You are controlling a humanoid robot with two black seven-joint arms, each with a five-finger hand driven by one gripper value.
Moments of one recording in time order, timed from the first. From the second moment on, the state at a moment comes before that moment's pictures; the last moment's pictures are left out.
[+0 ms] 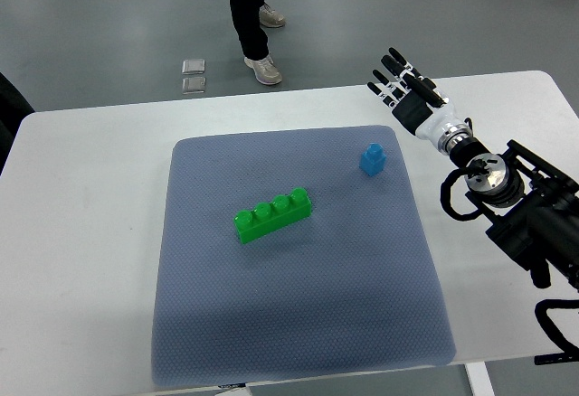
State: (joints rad) left arm -0.05 0.00 -0.10 -0.21 0.07 -0.04 0.17; right arm 0.76 -0.10 0.90 0.56 0.07 0.29 0.13
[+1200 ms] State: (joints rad) left arm -0.05 0.00 -0.10 -0.24 0.07 -0.04 0.16; right arm 1.20 -0.34 0.25 0.87 -0.78 0.57 0.05
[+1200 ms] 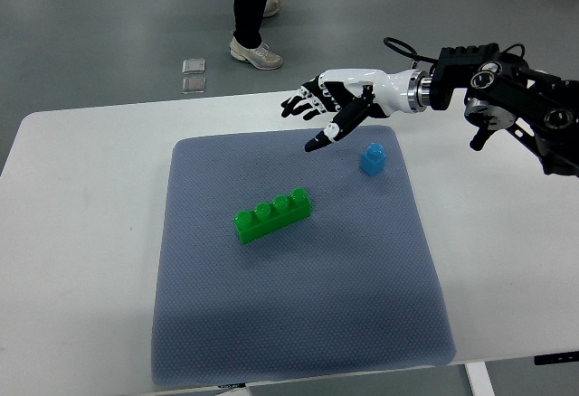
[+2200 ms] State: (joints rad) left arm -0.05 0.00 -0.10 -0.25 0.07 -0.04 0.16; right arm 1.62 -0.32 -0.31 1.06 -1.12 0.54 0.06
